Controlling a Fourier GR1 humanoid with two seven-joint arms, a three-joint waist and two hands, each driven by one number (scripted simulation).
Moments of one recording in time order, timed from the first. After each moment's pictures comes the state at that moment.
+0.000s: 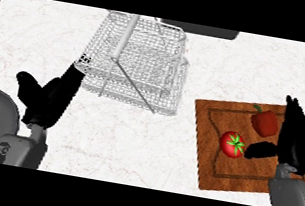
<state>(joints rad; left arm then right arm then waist) -0.15 0.13 -0.06 -1.51 0.12 -0.02 0.22 -0.17 -0.23 -0.03 -1.34 0.97 -0.25 0.42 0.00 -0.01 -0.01</state>
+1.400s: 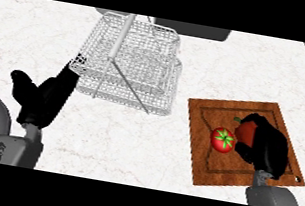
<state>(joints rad) -0.15 0.13 -0.02 -1.51 0.11 -0.05 0.24 -0.11 -0.14 0.07 -1.37 1.08 -0.26 0.37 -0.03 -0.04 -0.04</state>
